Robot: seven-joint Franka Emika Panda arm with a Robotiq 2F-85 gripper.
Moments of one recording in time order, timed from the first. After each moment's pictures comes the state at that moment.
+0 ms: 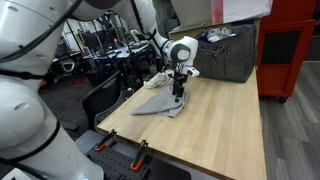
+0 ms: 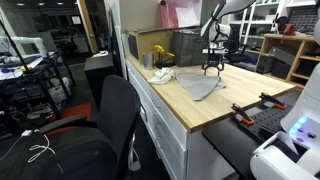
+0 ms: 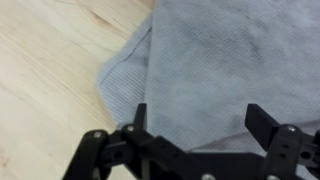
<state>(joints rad) -0.16 0.72 -0.12 -1.77 0.35 2.11 0.48</state>
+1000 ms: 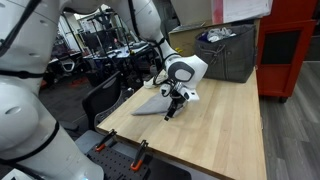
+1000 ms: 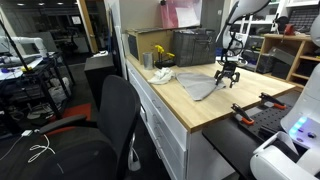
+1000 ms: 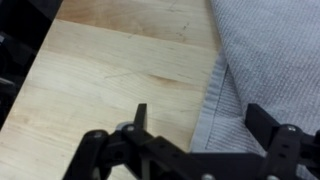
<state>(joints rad) -0.25 0.67 -0.15 -2.06 0.59 2.13 0.48</state>
